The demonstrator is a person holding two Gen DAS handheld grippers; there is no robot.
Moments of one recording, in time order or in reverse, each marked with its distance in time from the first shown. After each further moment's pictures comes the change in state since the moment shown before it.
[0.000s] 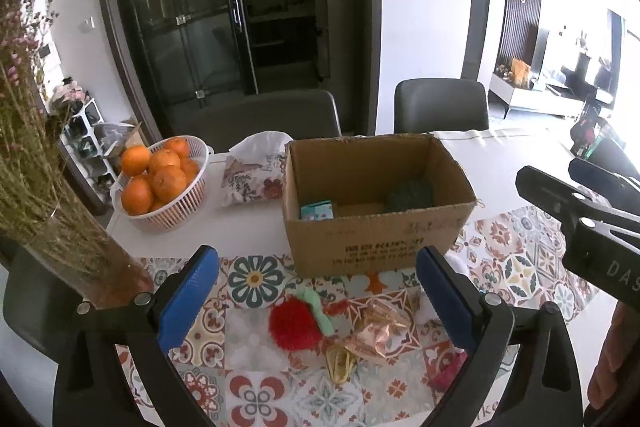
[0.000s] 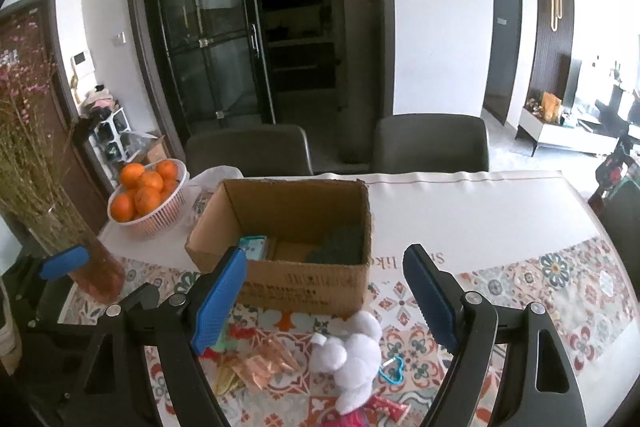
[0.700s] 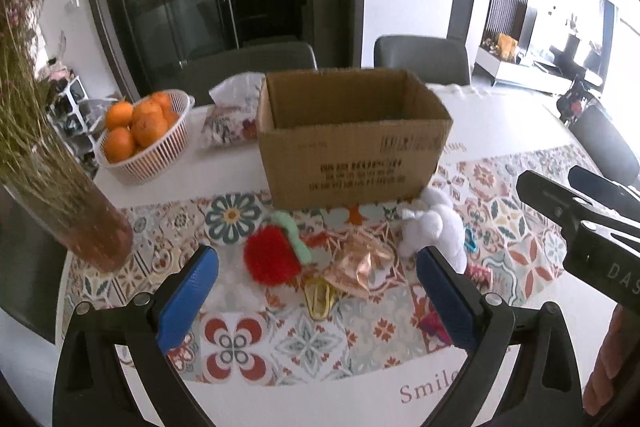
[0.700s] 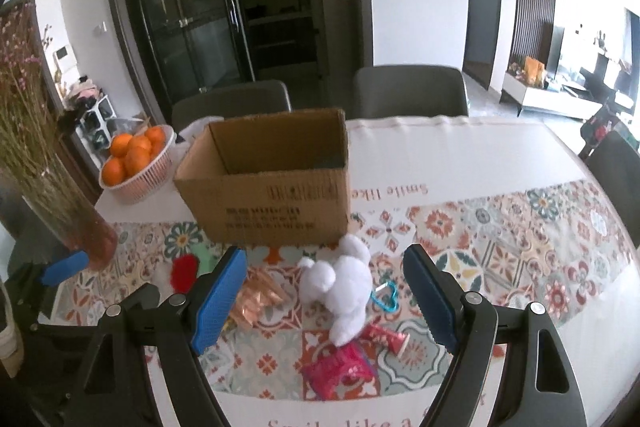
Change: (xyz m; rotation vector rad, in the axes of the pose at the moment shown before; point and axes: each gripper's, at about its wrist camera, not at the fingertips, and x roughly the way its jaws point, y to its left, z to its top) left arm 0.003 -0.015 -0.068 0.012 0.110 -0.054; right arm -0.021 -0.008 -0.077 0.068 0.094 -0.045
